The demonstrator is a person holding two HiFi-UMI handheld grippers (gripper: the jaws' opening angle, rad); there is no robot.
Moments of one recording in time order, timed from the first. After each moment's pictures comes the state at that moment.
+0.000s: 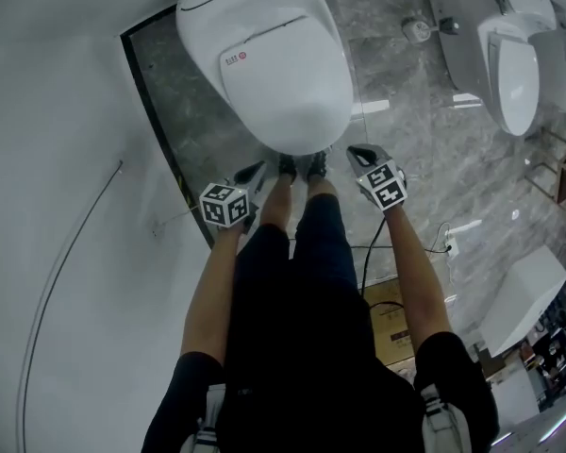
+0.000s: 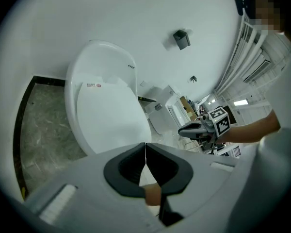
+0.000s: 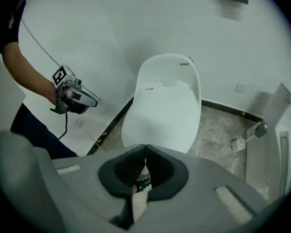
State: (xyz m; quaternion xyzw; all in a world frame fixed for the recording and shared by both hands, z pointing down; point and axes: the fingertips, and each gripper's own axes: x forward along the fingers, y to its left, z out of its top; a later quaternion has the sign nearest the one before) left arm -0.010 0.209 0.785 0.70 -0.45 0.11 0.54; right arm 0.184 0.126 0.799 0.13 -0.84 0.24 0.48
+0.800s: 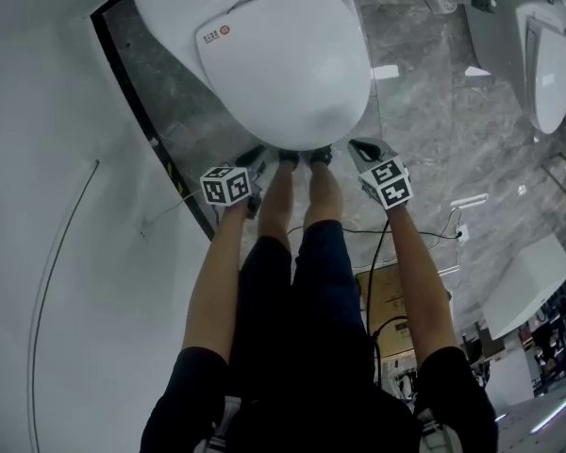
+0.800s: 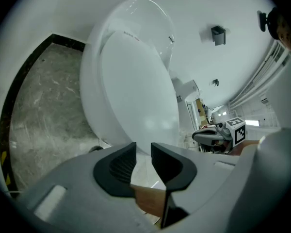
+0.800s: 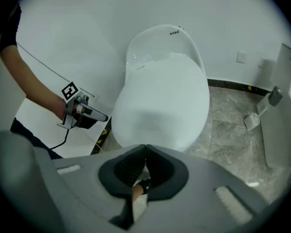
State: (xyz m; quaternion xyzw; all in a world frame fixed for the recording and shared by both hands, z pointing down) left arm 0.004 0.233 0.974 0.61 -0.45 0.10 0.64; right arm 0.193 0.152 0.936 0.13 -0.81 0.32 0.48
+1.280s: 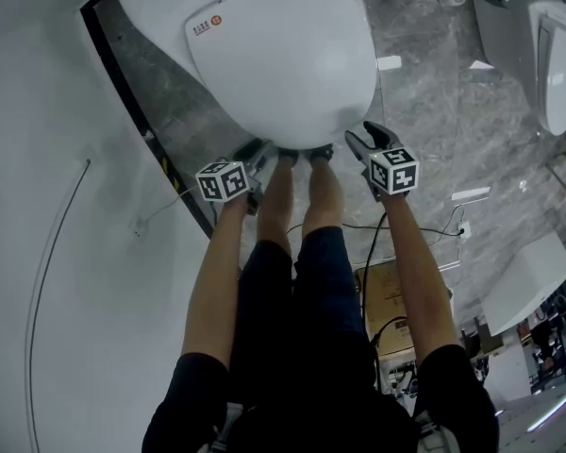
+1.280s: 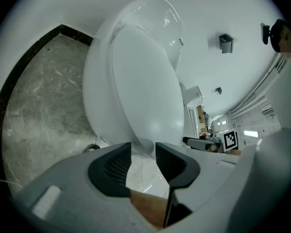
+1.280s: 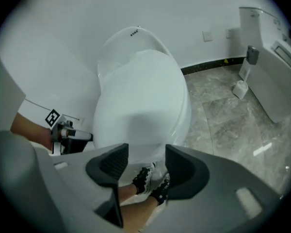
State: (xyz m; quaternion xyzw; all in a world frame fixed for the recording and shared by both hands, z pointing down) left arm 0.011 0.227 1.007 0.59 -0.46 0.06 0.66; right arm 0.212 0.132 0.997 0.24 -0.77 0.43 0.41
